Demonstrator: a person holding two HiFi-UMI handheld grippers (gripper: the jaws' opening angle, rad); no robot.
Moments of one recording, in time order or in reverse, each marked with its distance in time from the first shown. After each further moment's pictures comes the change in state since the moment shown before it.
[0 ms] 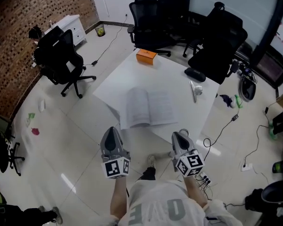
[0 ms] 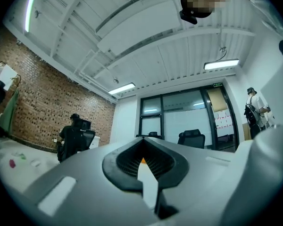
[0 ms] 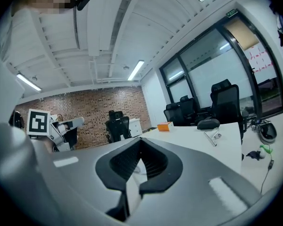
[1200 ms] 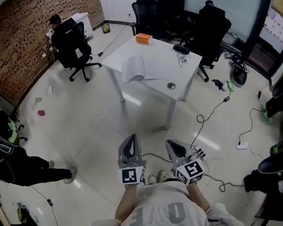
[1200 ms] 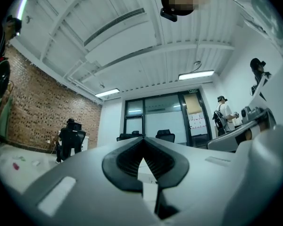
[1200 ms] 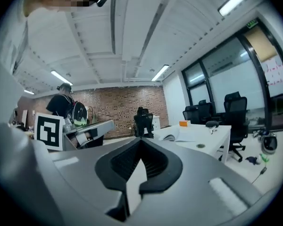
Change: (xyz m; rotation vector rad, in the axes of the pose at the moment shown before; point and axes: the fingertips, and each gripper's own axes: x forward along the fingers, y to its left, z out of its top) left arm -0.381 -0.165 0.078 0.024 0.020 -0.172; right arm -0.369 0.188 -0.049 -0.166 0.034 0.205
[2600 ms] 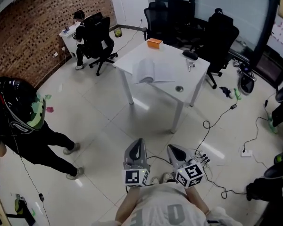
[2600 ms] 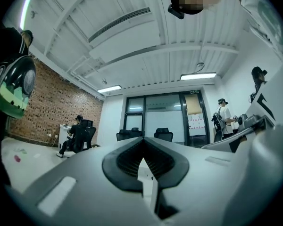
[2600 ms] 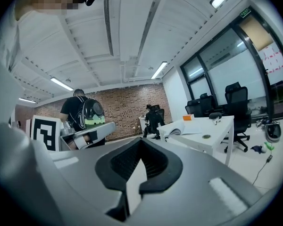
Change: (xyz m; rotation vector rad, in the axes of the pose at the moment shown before) left arm -0.040 -0.012 -0.014 -0.048 0.037 -0.001; right arm -0.014 0.028 -0.023 0.098 0.017 0.042
